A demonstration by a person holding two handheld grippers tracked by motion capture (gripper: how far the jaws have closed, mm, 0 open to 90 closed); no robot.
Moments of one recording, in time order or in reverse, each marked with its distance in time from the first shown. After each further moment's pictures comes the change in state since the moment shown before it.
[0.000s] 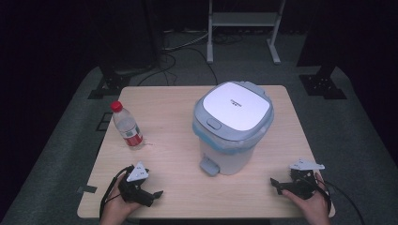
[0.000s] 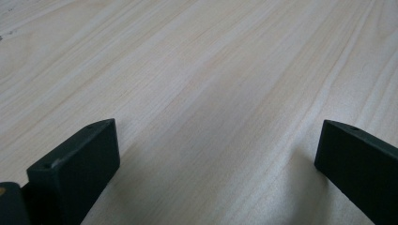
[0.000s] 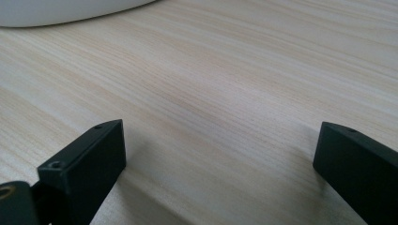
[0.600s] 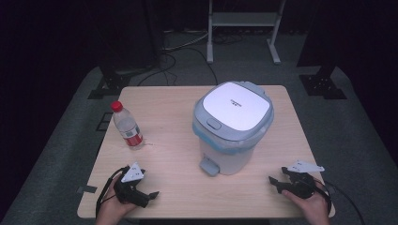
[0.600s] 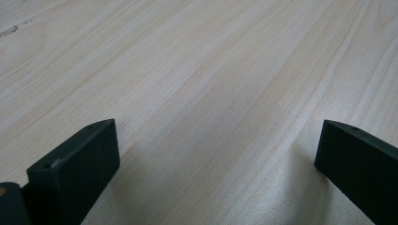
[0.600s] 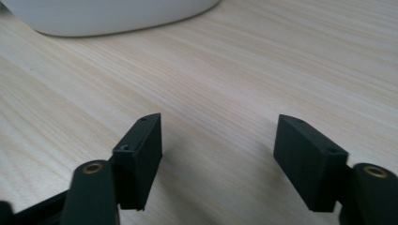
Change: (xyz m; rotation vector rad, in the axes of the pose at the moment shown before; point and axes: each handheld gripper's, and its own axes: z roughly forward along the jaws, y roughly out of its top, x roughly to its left) left arm 0.006 -0.007 -0.007 0.001 -0.001 0.005; right arm 0.009 0.002 -0.005 -0.045 0.065 -0.046
